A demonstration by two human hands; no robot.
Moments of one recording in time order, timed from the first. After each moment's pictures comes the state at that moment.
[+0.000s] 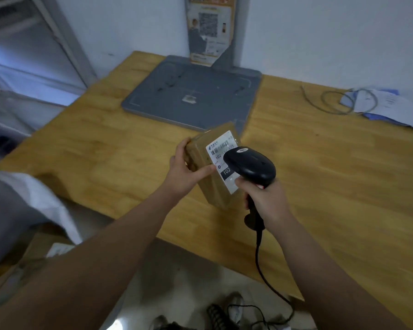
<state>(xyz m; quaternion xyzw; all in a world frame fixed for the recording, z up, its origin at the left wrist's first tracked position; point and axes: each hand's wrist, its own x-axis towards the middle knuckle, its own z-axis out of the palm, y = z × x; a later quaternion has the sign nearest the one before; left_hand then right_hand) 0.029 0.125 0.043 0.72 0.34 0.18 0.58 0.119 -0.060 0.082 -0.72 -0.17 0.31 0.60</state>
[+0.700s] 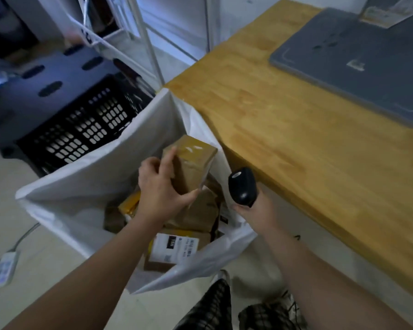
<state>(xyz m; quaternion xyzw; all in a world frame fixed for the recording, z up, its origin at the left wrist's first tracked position) -0.375 0.213 0.022 0.78 0.55 0.20 0.23 -0.170 0.119 -0.063 -0.77 -0.38 0.38 0.35</state>
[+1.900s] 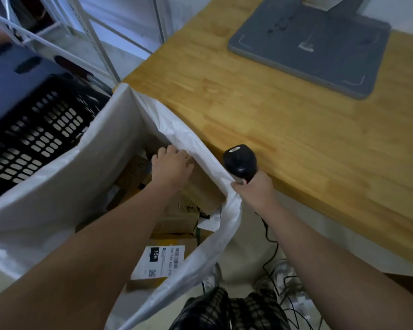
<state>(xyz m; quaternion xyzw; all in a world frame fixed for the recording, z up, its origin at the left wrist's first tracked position) -0.295 0.270 -0.022 0.89 0.46 -0.06 0.07 -0.156 0.114 -0.025 -0.83 -0.27 0.32 0.38</state>
